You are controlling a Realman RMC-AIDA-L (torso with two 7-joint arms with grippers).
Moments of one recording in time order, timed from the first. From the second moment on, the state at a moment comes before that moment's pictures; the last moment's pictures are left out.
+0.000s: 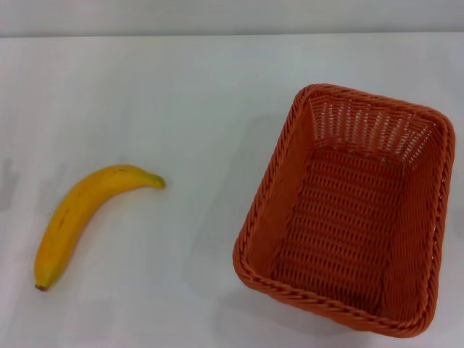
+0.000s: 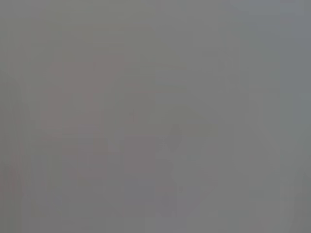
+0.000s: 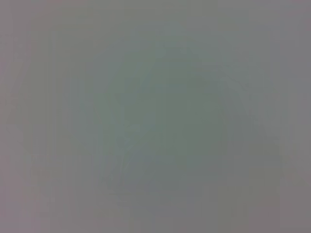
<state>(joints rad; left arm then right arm) -0.23 -2.08 2.84 0.08 -1.58 1.73 -0.36 0.38 1.93 -0.34 -0.12 -0.83 -1.34 0.41</state>
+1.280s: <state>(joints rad) -0.24 -2.08 2.84 0.07 -1.57 1.74 -0.37 0.34 2.01 -0.33 -0.25 -0.82 -1.37 0.41</state>
